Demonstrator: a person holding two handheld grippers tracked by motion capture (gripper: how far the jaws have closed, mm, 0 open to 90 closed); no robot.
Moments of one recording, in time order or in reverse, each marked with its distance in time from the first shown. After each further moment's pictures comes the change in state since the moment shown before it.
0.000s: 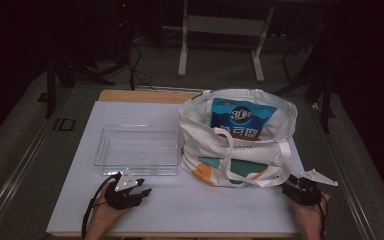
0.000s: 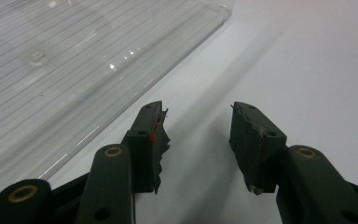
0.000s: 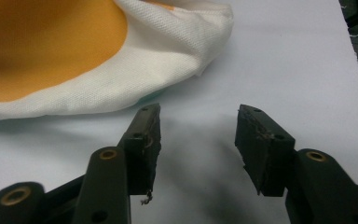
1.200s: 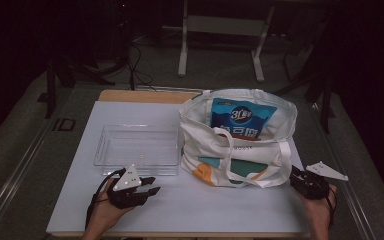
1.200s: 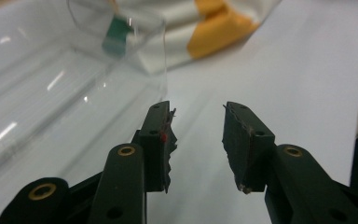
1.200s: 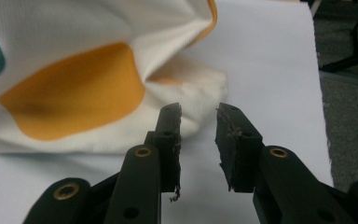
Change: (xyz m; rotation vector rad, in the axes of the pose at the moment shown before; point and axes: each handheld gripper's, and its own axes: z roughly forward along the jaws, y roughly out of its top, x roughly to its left) left arm -0.018 0.049 -0.031 -0.117 -0.135 0.108; right arm -0.001 0.033 -0.021 -0.079 0.030 -0.096
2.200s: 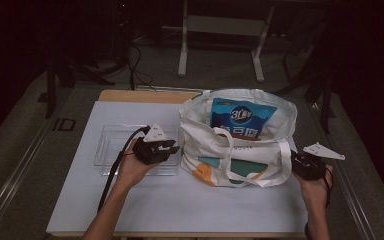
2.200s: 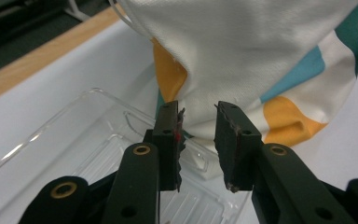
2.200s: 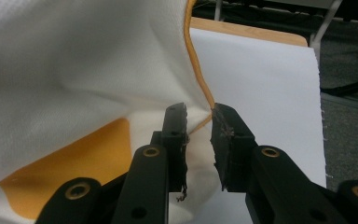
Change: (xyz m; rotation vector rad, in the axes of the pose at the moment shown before) left arm 0.053 0.091 0.056 0.021 0.049 -0.023; right arm -0.007 0.045 0.021 -0.038 0.036 -0.034
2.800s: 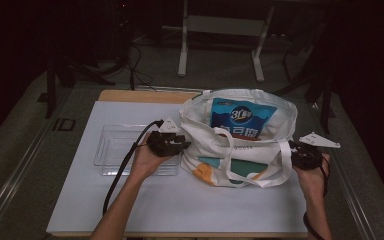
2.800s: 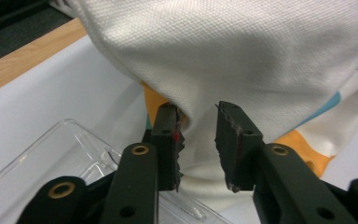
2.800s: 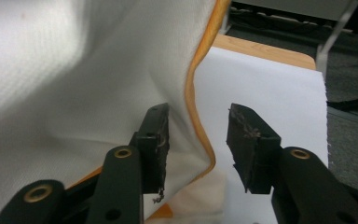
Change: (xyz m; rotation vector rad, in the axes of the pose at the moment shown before) left arm 0.002 0.021 0.033 0.010 -0.033 -0.025; right arm -0.005 0.024 0.017 -0.003 0.032 -0.046
